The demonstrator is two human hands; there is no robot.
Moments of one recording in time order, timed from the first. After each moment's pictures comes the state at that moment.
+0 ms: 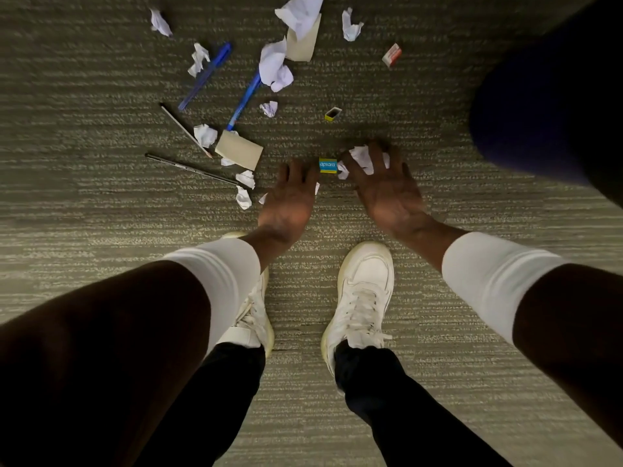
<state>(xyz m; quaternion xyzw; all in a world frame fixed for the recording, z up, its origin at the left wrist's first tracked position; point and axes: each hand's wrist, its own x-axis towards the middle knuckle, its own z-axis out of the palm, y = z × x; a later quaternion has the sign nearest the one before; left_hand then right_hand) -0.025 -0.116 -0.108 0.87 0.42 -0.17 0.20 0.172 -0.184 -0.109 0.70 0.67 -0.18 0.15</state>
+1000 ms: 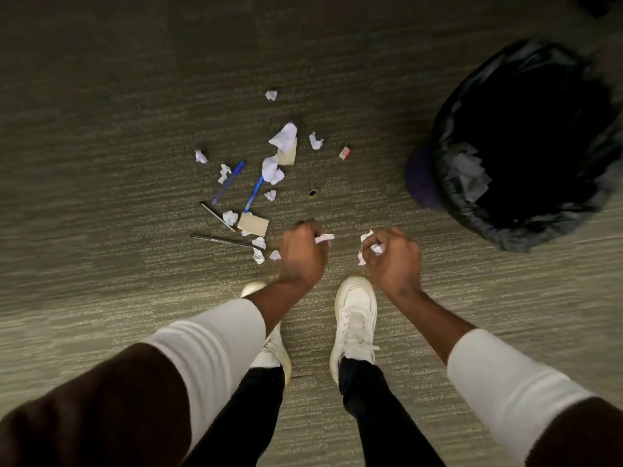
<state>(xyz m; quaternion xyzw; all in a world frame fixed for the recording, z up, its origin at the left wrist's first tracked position) 0.029 -0.102 0.083 0.72 0.56 -0.04 0.40 0.176 -0.211 0.095 0.87 0.35 -0.29 -0.17</state>
